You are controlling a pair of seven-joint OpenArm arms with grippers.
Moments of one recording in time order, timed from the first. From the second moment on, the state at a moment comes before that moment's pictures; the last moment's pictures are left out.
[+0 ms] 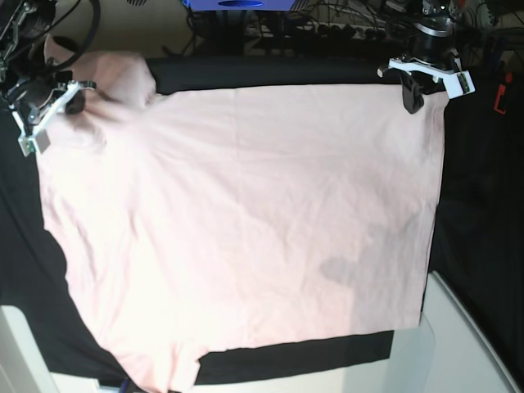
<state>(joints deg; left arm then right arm) 40.7 -17.7 -7.0 88.0 -38.8 -5.3 -8.7 -15.8 0.0 39.9 98.1 22.1 40.4 -73.5</state>
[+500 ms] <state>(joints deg) 37.6 -17.6 -7.1 88.5 -38.8 -1.1 -8.4 -7.8 1.5 39.6 97.0 21.9 40.4 -77.7</state>
